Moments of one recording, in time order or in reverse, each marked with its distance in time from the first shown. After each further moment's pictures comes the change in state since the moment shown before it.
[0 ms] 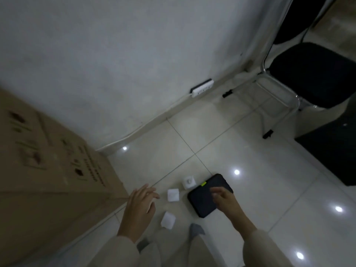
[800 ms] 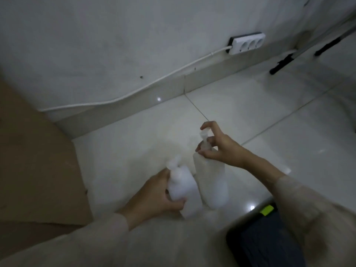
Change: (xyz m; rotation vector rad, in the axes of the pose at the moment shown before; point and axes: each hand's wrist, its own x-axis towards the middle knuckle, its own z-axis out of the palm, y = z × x) left_hand 0.127 -0.233 0.298 -0.449 -0.181 -0.029; right_hand 0.377 0.048 0.165 -0.454 -0.258 -0.881
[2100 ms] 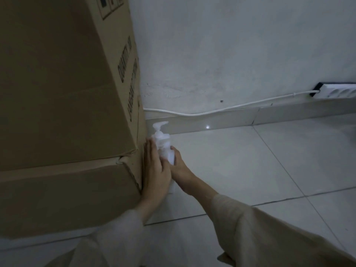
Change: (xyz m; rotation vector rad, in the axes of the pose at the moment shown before) left_hand -0.048 -0.046 -0.083 -0.032 1.082 -0.209; right_hand 0.085 -0.120 0.233 0.533 -0.274 -0.012
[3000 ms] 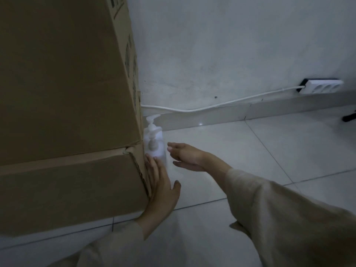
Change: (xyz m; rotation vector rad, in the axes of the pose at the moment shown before) left_hand -0.050 -0.012 -0.012 0.122 -0.272 -0.038; right_hand -0.011 -0.047 -0.024 -0.067 -0.182 0.279
